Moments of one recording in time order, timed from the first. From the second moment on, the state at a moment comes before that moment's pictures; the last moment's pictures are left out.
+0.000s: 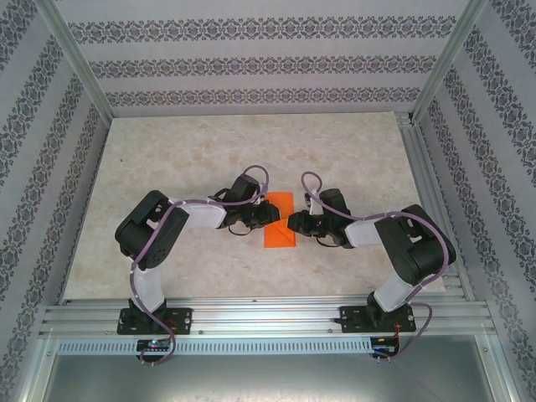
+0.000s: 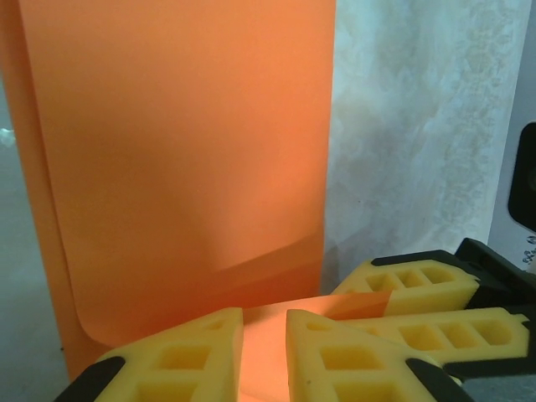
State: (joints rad) left arm -0.65 1.90 0.98 0.09 0.49 -0.93; right arm 0.42 1.65 0.51 0.39 -0.58 0.68
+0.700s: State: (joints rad) left arm -0.65 1.91 0.98 0.11 0.49 -0.94; right arm 0.42 1.58 0.56 0.17 -0.57 0.57
